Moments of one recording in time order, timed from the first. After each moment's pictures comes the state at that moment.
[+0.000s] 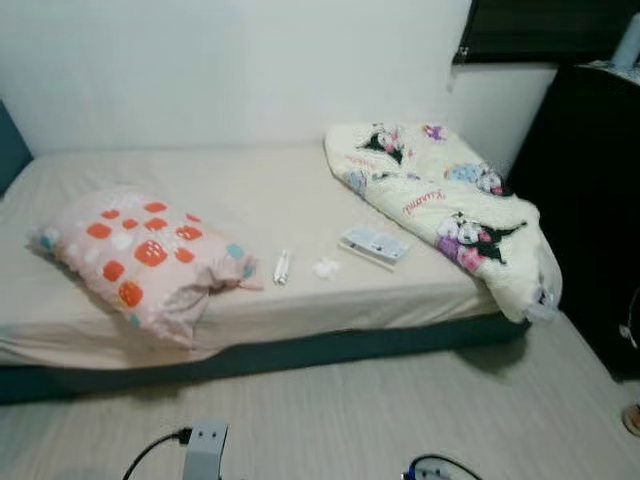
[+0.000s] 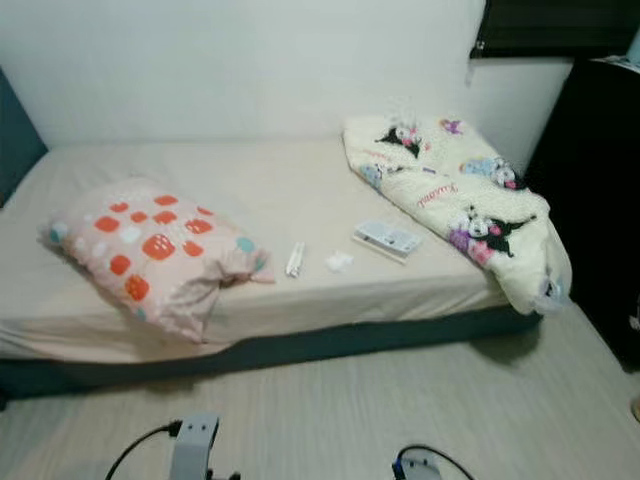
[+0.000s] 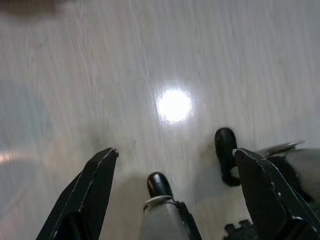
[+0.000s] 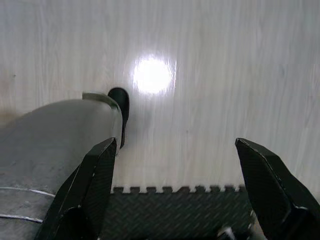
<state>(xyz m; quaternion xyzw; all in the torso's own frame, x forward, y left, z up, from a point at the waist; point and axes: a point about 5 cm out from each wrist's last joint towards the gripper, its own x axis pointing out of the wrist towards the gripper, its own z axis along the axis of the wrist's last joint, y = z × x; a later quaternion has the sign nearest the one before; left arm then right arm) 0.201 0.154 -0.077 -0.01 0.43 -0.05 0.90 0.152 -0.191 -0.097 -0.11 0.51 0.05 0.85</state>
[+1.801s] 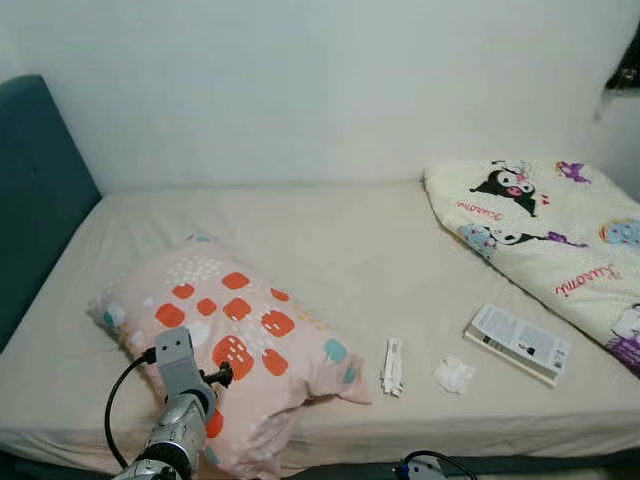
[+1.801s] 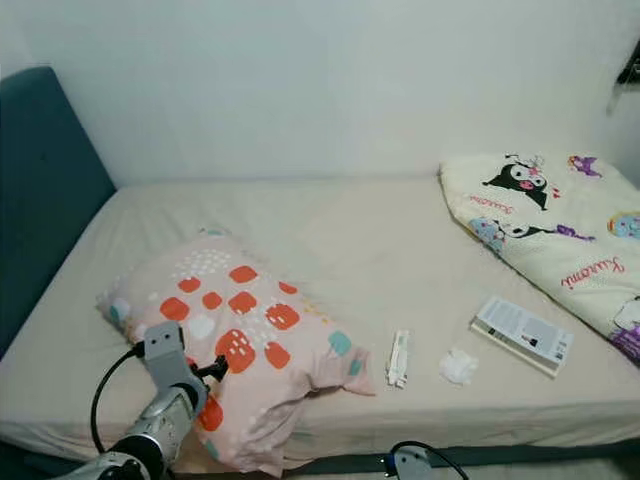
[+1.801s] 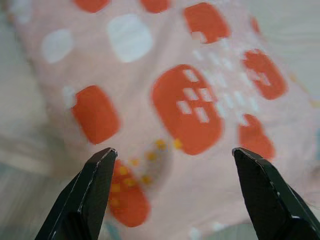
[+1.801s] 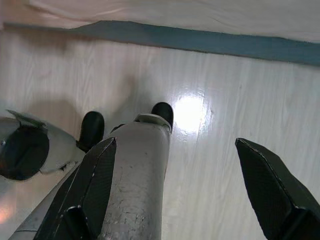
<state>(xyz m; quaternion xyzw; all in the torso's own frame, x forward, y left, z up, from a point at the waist) 0.295 0.178 -0.005 -0.16 0.25 0.10 0.95 0.157 -0.177 -0.096 -0.06 0.49 0.06 0.87</state>
